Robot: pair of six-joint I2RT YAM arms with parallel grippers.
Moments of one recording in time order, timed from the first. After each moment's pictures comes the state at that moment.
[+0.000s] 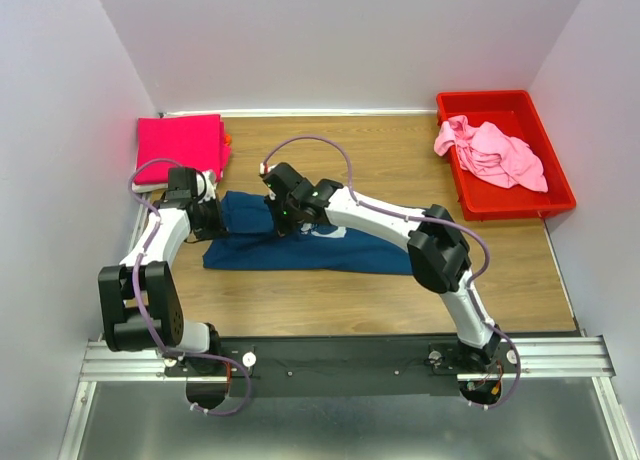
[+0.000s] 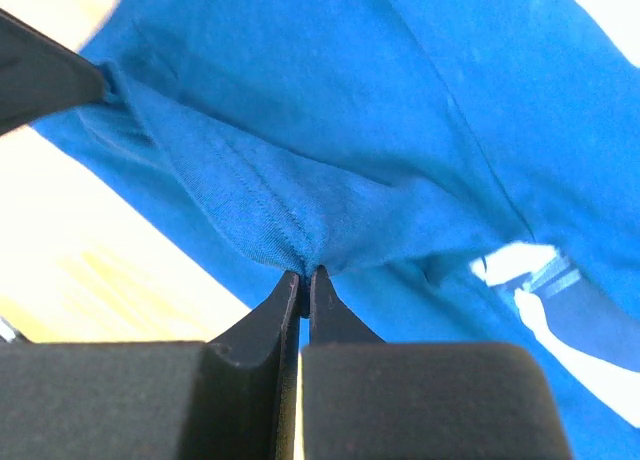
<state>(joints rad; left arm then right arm) 0.11 1.41 0.89 -0.55 0.27 -0.16 0.97 2.20 1.88 -0.56 -0.01 0.39</state>
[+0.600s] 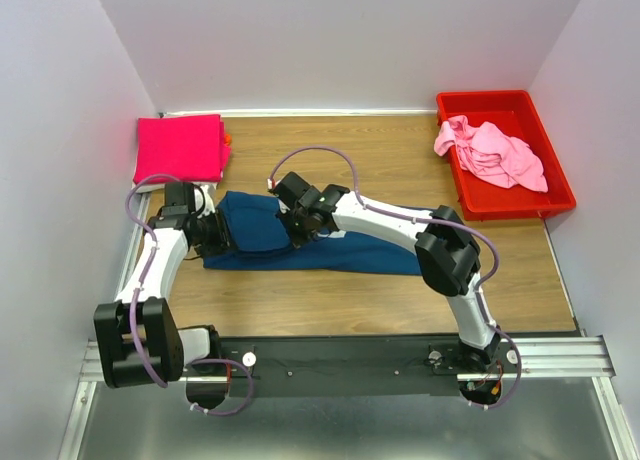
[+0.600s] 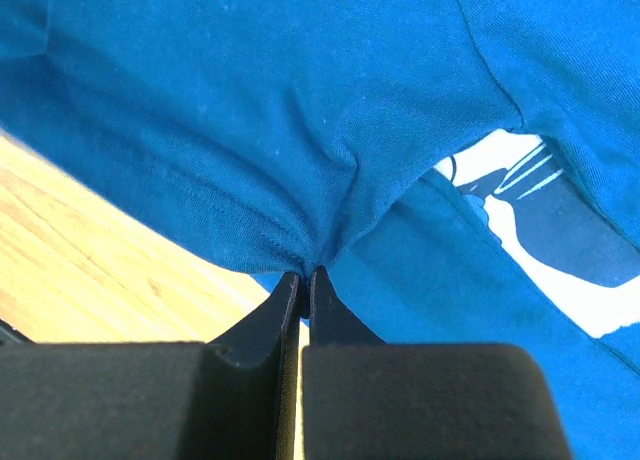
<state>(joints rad) 0.11 1.24 0.78 -0.65 0.33 -0.20 0.97 2.12 1.73 -0.64 -0.01 0.31</state>
